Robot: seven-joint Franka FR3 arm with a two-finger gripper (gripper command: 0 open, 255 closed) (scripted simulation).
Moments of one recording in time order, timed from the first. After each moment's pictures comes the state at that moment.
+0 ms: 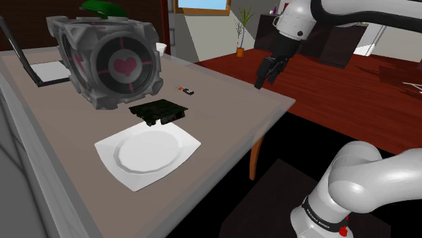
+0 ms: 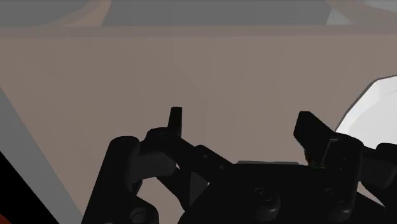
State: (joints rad) arm 0.02 -0.82 -0.02 -2.30 0.04 1.68 -0.01
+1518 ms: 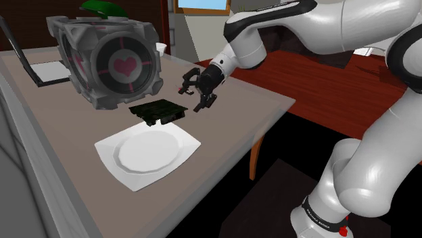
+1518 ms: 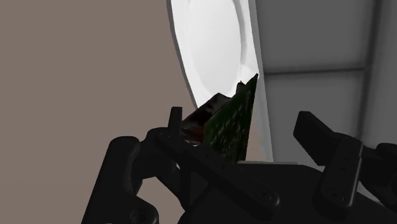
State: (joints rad) arm 0.26 -0.13 -0.25 -2.13 1.05 1.81 -0.09
